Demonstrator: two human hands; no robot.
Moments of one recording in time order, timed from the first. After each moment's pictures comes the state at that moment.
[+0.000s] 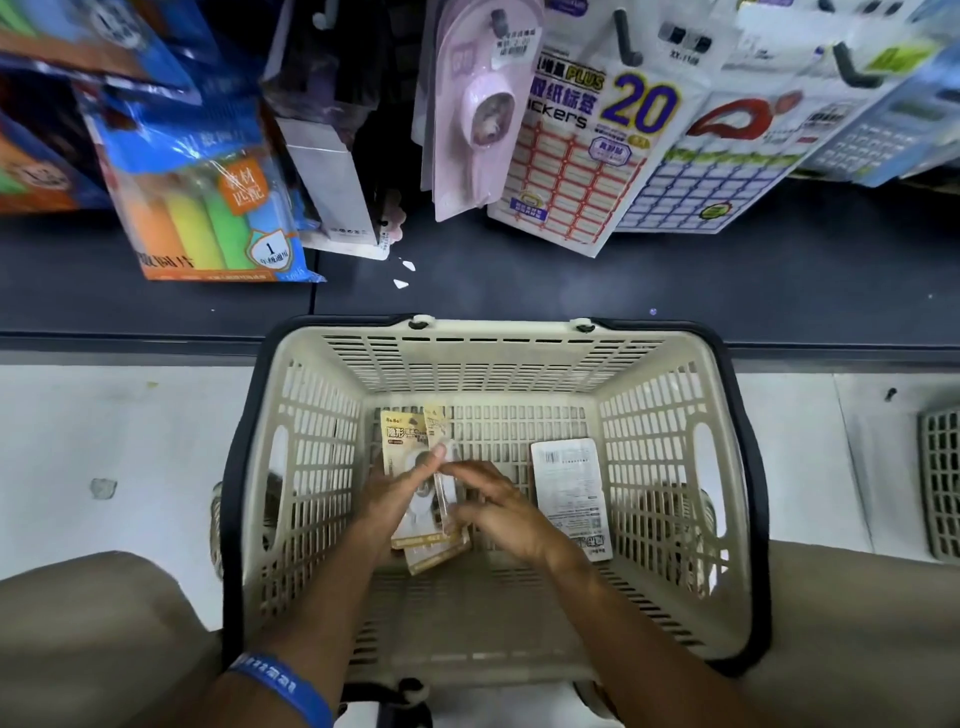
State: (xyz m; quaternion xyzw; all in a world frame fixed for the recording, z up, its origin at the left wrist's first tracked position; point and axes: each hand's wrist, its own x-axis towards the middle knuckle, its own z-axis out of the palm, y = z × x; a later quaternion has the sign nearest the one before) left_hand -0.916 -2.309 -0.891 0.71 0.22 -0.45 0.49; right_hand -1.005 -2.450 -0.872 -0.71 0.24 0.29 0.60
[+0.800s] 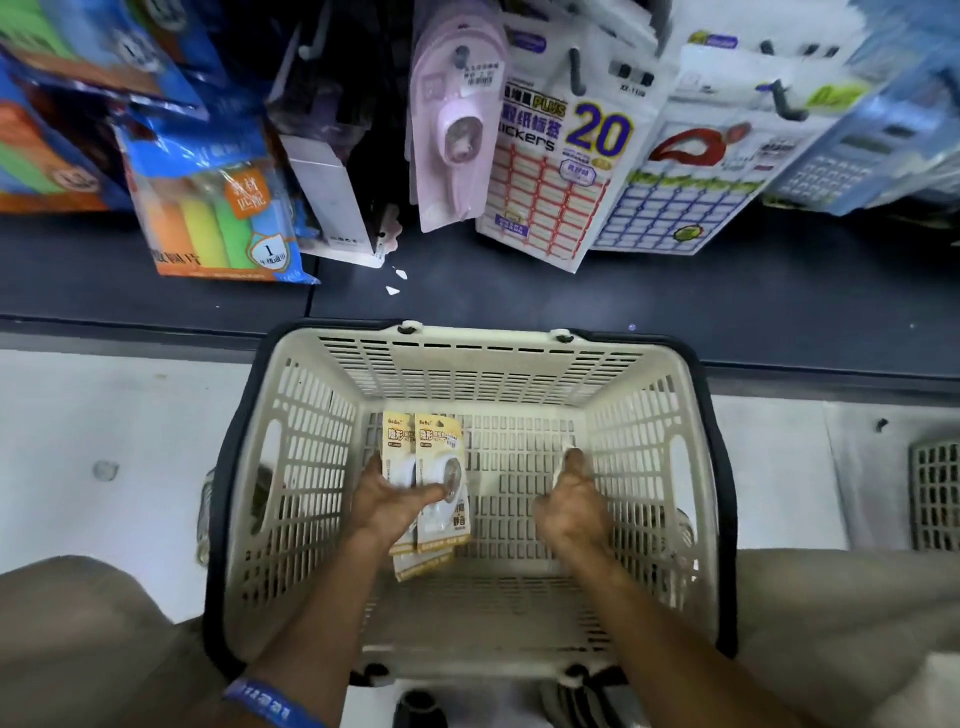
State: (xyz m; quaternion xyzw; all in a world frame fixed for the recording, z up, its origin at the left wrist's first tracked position) left_hand -0.941 -2.327 -0.882 0.78 0.19 -0.35 0.49; right_hand -1.041 -2.514 -0.872 -0.82 0.46 0.25 0.24
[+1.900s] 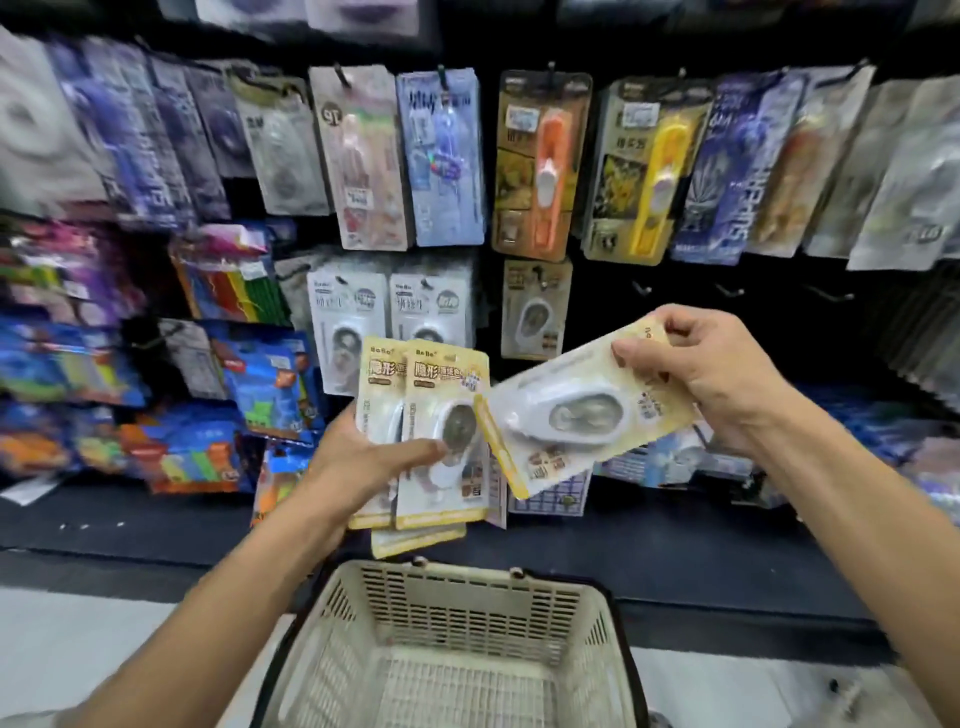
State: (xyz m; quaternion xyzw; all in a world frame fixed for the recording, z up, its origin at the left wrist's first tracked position) left_hand -0.943 -2.398 -0.474 0.74 -0.13 -0.10 0.65; right_hand -1.057 -2.686 -0.391 -0.74 0.04 -0.22 0.64
